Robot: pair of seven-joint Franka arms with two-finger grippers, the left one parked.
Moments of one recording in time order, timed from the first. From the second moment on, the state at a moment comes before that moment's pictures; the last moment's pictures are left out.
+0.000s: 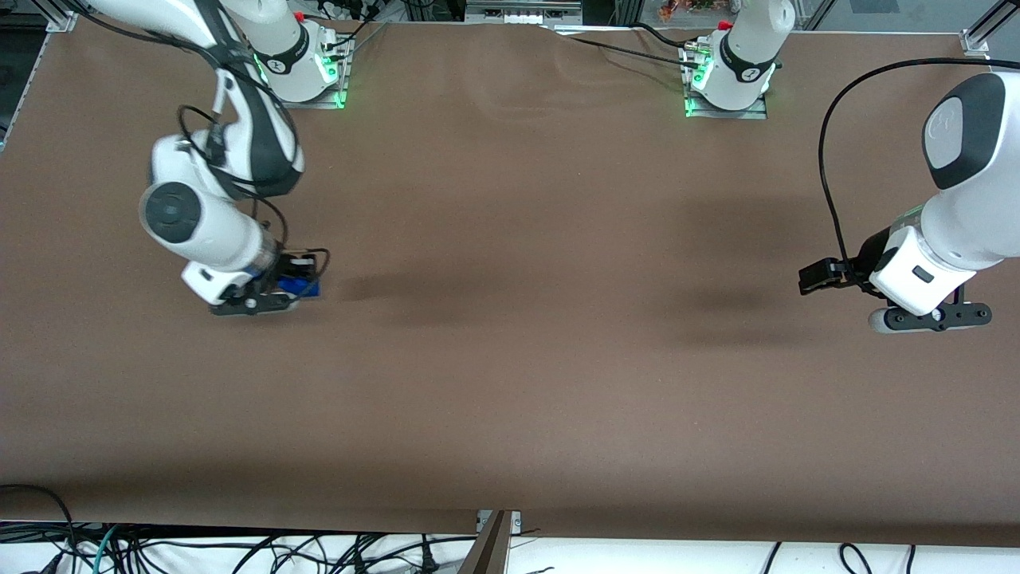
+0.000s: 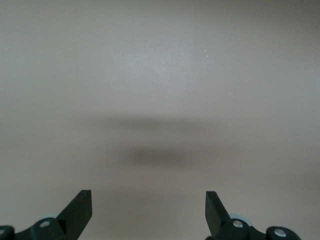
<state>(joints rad) 0.23 0.26 -0.06 -1.90 0.00 2.03 0.06</state>
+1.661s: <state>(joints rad) 0.22 0.15 -0.30 -2.19 -0.01 2.22 -0.20</state>
